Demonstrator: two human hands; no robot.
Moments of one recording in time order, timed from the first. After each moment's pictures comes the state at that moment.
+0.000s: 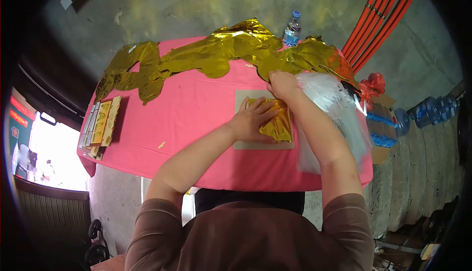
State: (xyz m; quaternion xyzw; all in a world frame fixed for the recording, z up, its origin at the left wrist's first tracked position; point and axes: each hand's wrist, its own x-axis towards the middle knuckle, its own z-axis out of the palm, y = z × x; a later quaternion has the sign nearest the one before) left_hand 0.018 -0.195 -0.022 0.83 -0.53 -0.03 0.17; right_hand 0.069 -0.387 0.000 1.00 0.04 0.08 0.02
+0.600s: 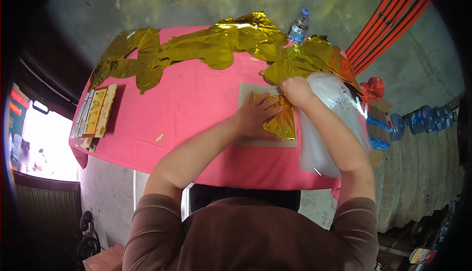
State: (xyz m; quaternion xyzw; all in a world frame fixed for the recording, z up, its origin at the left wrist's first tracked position) left_hand 0.020 -0.196 -0.034 0.84 -0.53 -0.01 0.14; right_hand 0.035 -0.401 0.013 0.97 0.18 0.06 0.13
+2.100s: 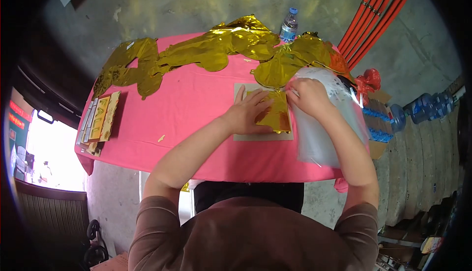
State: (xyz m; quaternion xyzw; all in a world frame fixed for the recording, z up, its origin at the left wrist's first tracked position) left_hand 0.016 -0.179 -0.018 0.81 -0.54 0.04 0.22; right_hand -0.043 -0.400 0.071 0.99 0.08 0.10 -0.01
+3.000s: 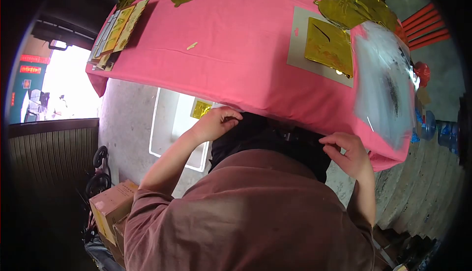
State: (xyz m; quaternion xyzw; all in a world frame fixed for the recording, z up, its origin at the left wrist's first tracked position) left_hand -0.159 0.019 -0.095 0.82 -0.17 -0.28 0.46; right_hand -0.237 -0.339 0.023 0.88 0.12 -0.16 -0.44
